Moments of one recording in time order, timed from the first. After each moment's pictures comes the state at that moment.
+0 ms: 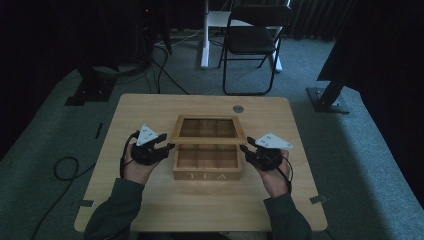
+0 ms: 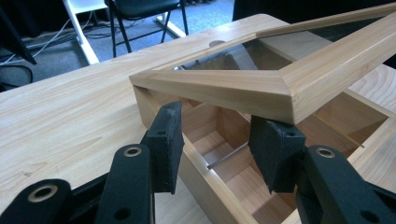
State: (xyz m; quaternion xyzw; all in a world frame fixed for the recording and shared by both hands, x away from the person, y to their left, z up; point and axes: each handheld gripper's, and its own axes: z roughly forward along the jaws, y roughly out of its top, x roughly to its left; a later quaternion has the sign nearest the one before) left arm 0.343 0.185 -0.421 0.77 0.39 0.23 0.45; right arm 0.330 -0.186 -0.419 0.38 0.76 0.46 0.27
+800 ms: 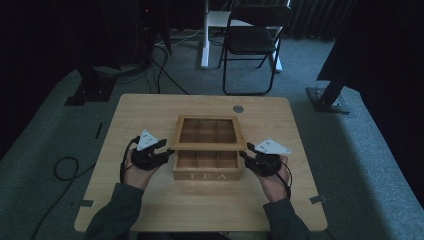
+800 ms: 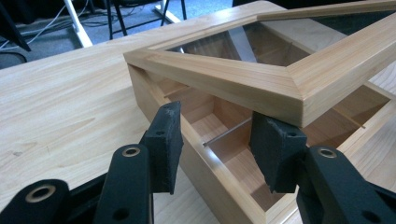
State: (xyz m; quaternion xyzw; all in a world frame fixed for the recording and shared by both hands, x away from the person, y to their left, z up) left arm 0.337 0.187 -0.437 0.77 0.40 0.22 0.44; right arm 0.322 -0.187 -0.435 0.38 0.76 0.45 0.26
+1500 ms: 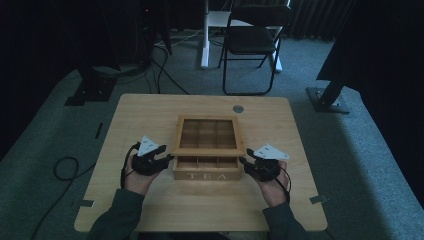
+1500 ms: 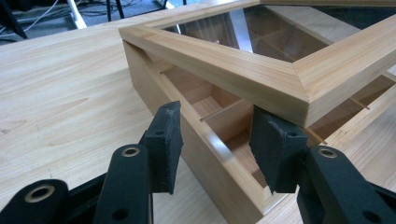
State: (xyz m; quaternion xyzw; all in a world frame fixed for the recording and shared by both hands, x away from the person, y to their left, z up) left arm 0.329 0.188 -0.455 0.77 0.41 0.21 0.44; right arm 0.315 -0.187 -0.452 0.39 0.77 0.44 0.25
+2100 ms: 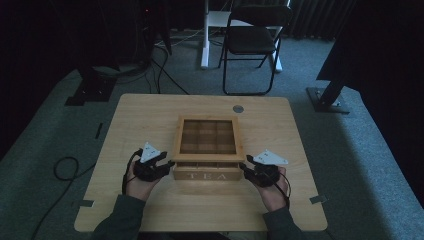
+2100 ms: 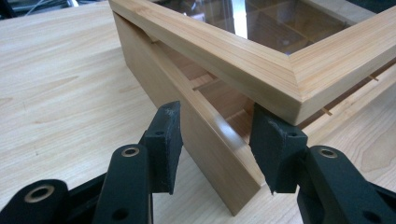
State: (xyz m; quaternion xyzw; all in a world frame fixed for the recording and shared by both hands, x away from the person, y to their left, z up) left arm 0.321 0.185 -0.474 0.78 0.41 0.20 0.42; right arm 0.307 -0.190 -0.470 0.40 0.77 0.43 0.23
